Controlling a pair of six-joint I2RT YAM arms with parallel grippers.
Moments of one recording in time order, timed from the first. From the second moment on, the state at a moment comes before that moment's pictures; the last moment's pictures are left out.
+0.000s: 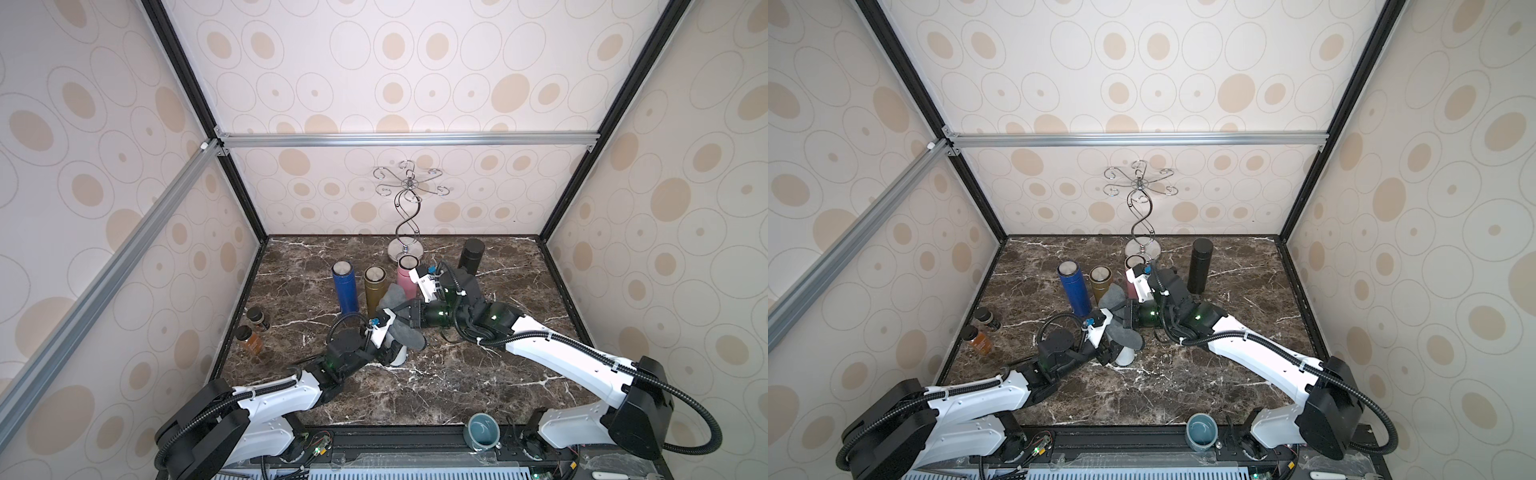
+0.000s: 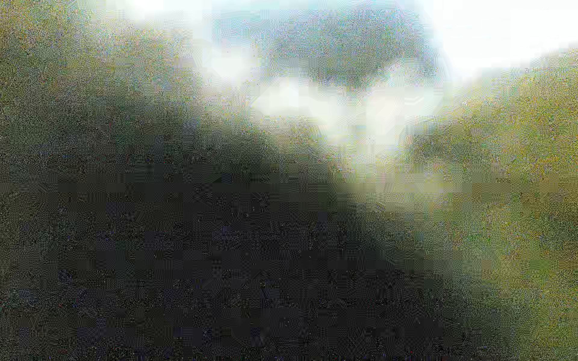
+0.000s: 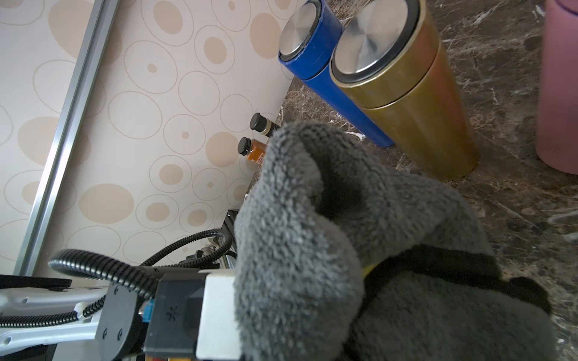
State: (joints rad) left arm -0.81 1.18 0.33 0.67 0.04 -0.03; right arm 0.82 1.35 1.08 -0.21 -0.39 0.77
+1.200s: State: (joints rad) left arm -0.81 1.18 0.33 0.66 0.03 -0.01; right arm 0.96 1.25 1.15 -0.53 -0.05 0.55
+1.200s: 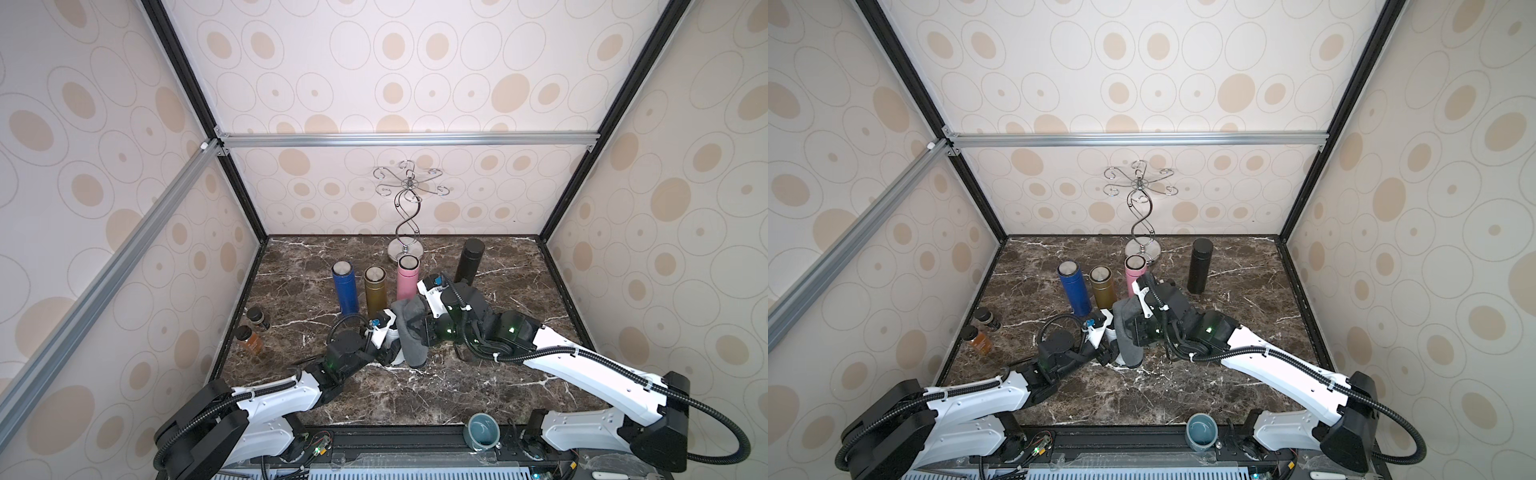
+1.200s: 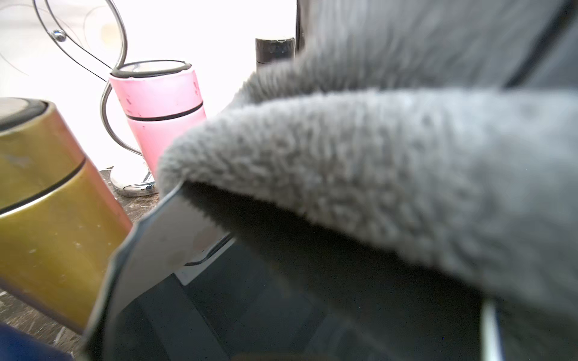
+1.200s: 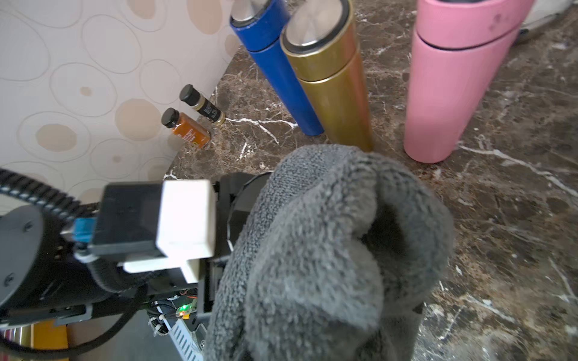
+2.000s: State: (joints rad) left arm -0.81 1.16 0.31 0.67 -0.02 -0.04; right arm 1.01 1.21 1.09 -0.51 0.19 0.58
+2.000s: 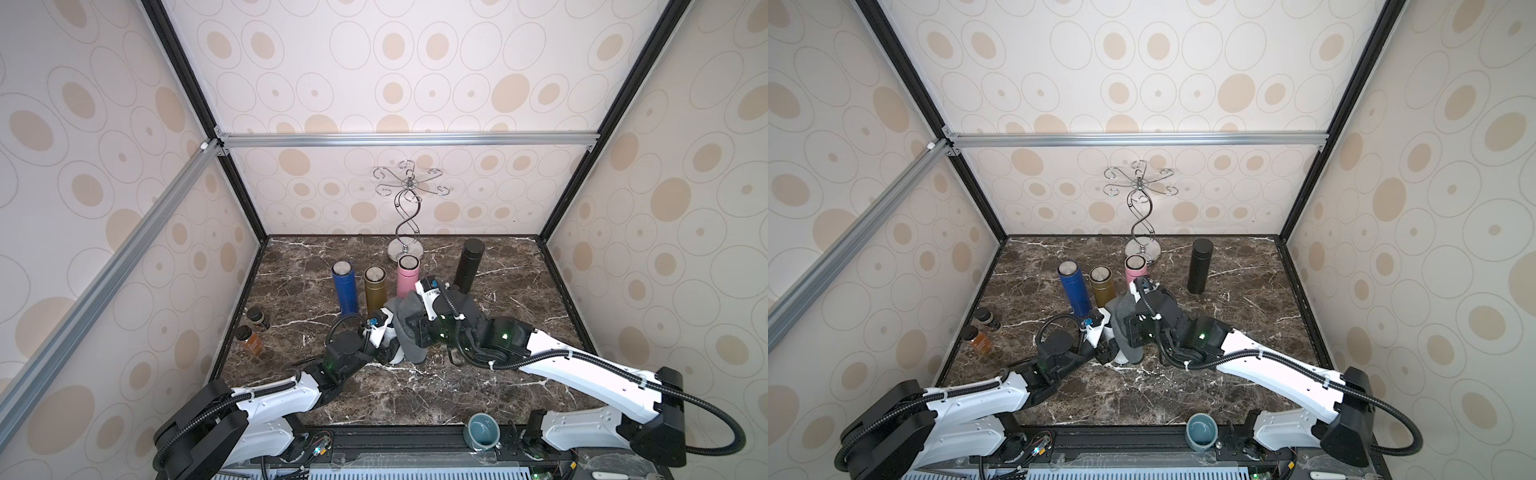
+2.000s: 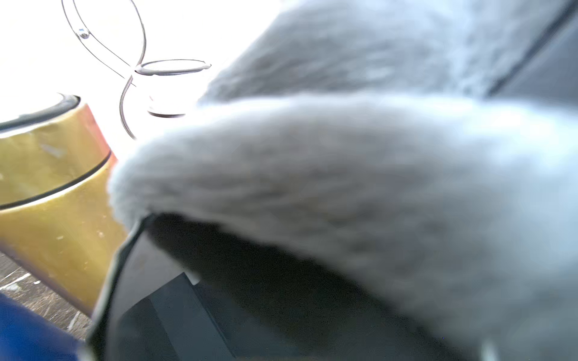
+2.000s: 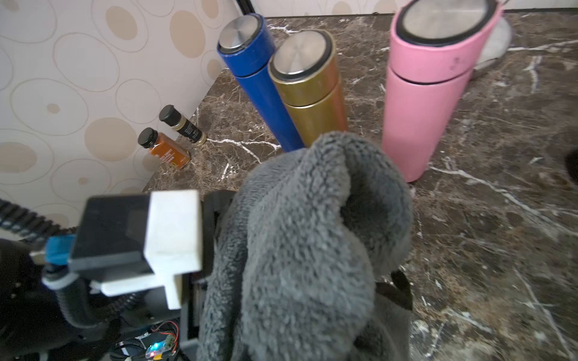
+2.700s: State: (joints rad) left arm -0.81 0.81 0.39 0.44 -0.10 -0.23; right arm 0.84 0.71 0.67 -0.33 0.01 0.72
